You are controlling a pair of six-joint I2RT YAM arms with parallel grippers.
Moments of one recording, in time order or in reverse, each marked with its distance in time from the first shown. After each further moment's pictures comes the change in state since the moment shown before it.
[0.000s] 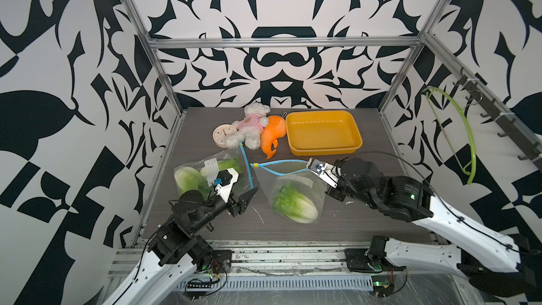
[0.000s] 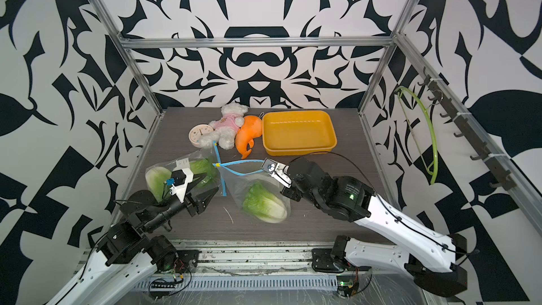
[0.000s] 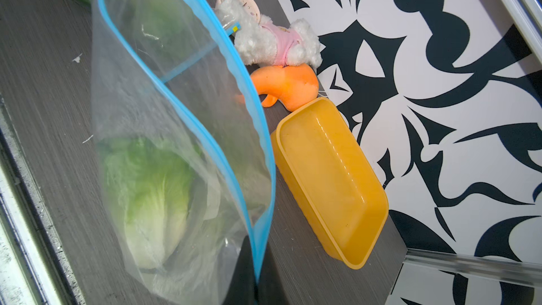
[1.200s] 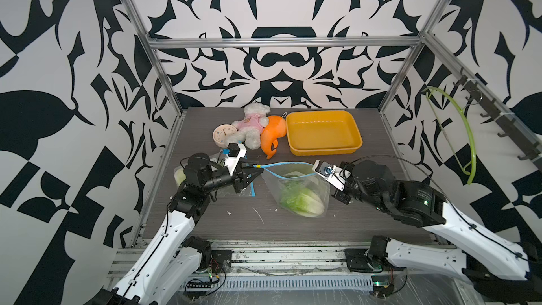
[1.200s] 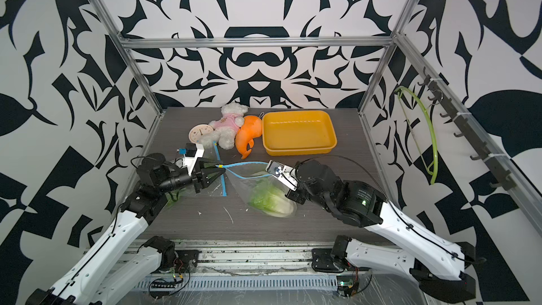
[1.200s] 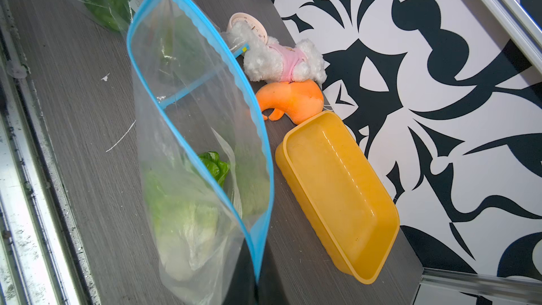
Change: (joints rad) left arm 0.367 0.457 0.106 0.294 0.692 -0.046; right arm -0.011 -0.065 -0.022 0.024 -0.076 -0.006
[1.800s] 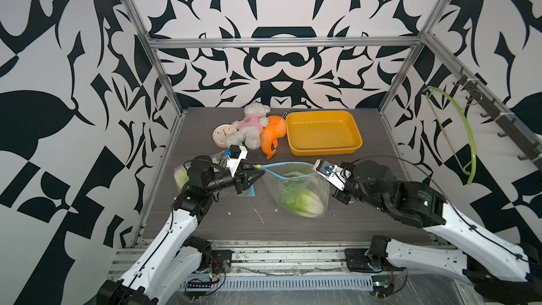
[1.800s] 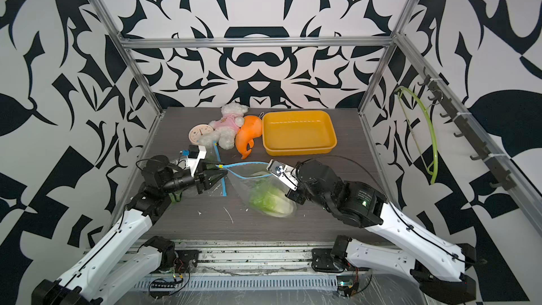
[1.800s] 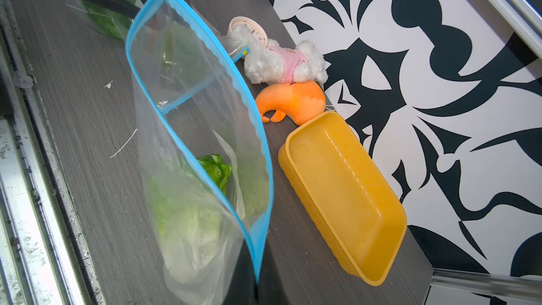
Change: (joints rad) left arm 0.000 0.047 -0.080 0.129 0.023 -0.055; right arm -0.011 -0.015 -0.016 0.020 -0.014 0.023
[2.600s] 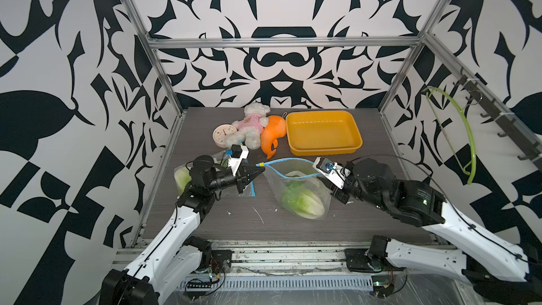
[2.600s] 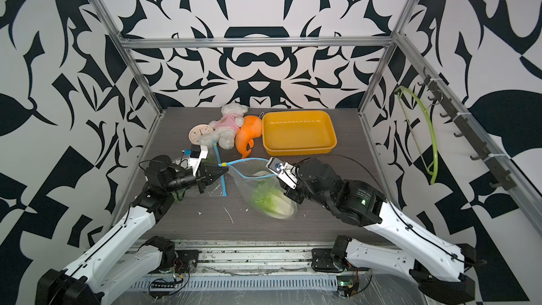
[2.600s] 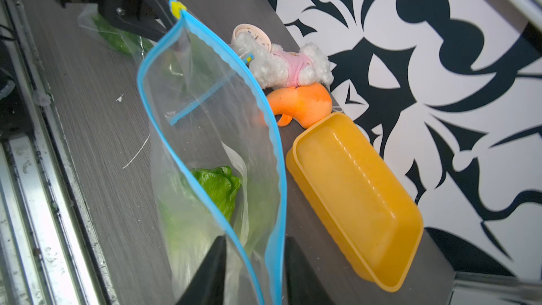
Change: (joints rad) left arm 0.000 0.040 -0.003 0.088 0.048 -0.037; right arm -0.010 0.041 0.048 0.000 -0.064 0.042
